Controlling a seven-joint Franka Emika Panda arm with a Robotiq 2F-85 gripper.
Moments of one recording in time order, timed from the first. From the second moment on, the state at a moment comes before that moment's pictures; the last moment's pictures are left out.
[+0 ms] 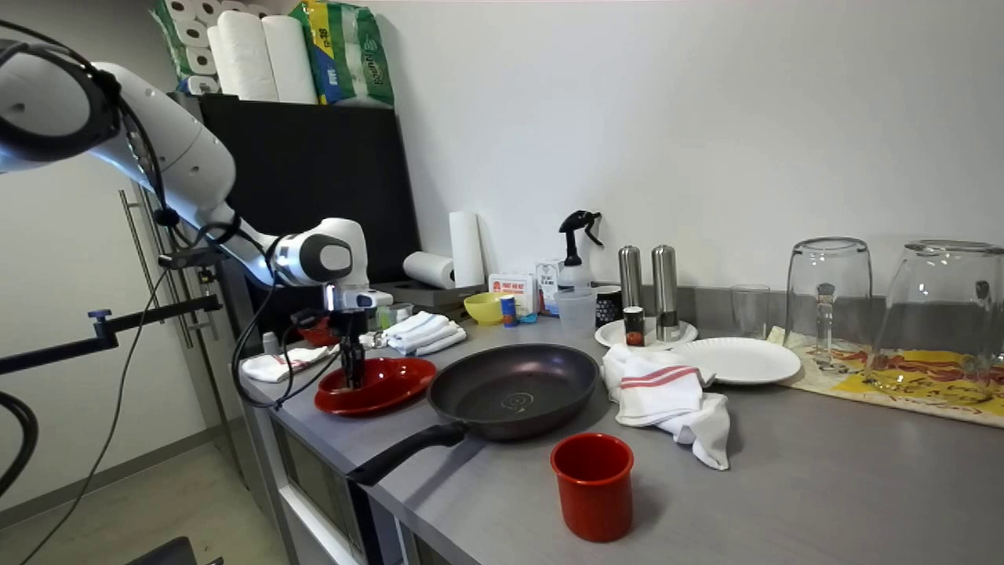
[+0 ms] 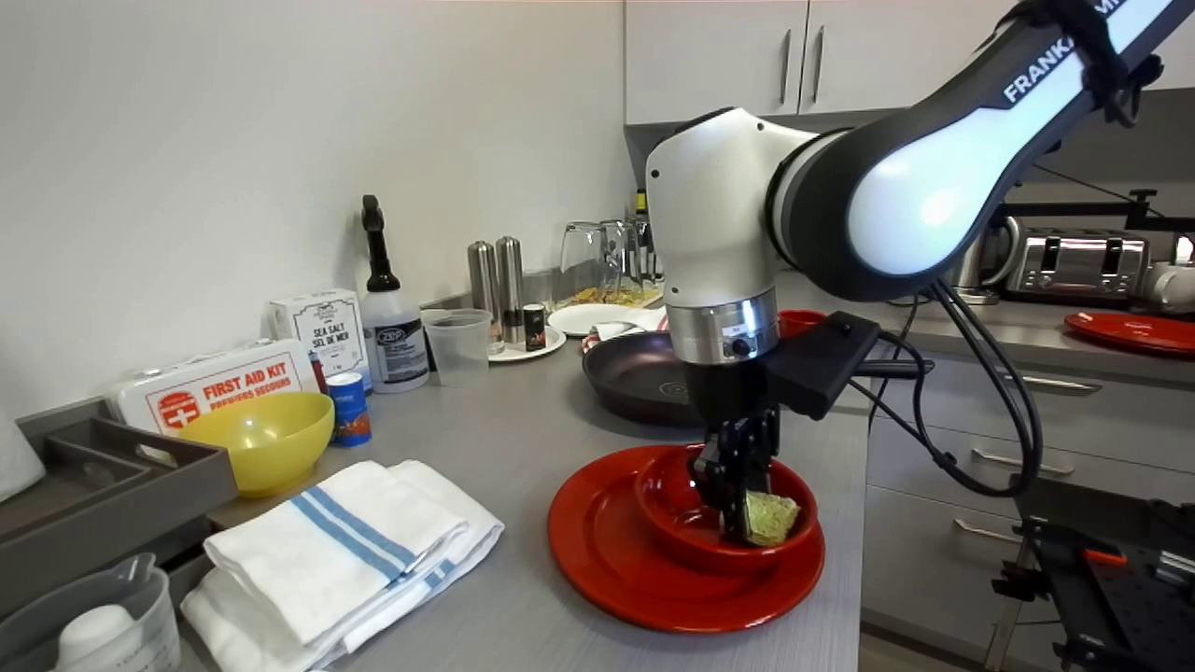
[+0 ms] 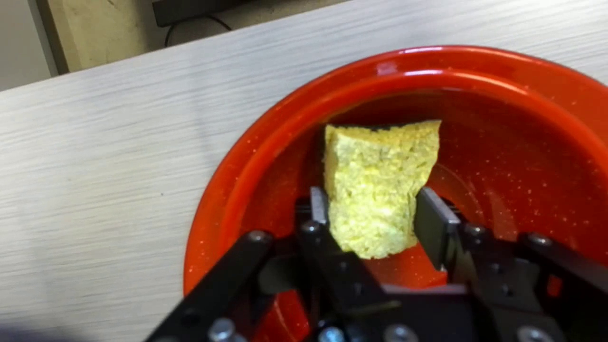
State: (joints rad) arm 0.25 0.29 0.13 -2.05 -0.09 2.16 0.64
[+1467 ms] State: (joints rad) arm 0.24 0.34 0.11 -1.99 -0.07 2.21 0.63
